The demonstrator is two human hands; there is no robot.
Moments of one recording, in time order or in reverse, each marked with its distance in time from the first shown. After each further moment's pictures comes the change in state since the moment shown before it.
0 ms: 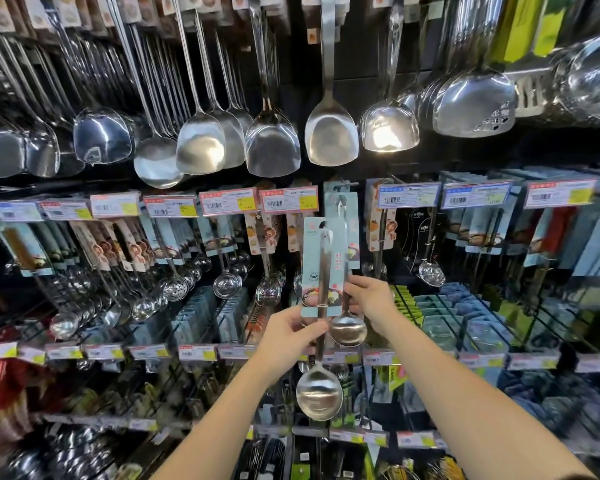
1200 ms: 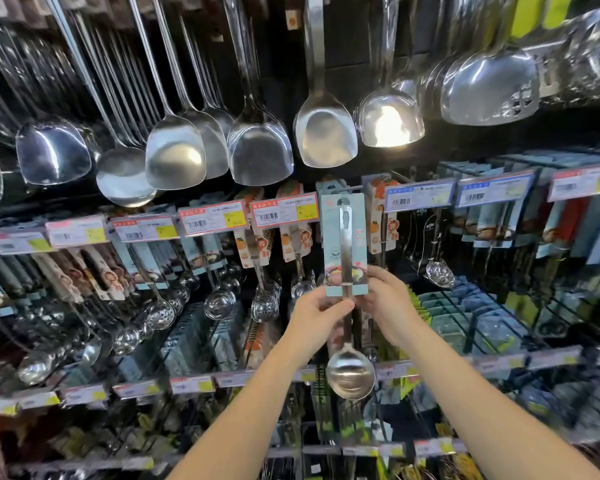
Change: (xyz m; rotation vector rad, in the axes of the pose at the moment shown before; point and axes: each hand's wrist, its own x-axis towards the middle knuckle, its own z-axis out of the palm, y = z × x) left_hand 0.083 0.011 0.016 -0.016 -0.112 0.058; right_hand -0.014 -0.033 0.003 0.297 -0.047 -0.109
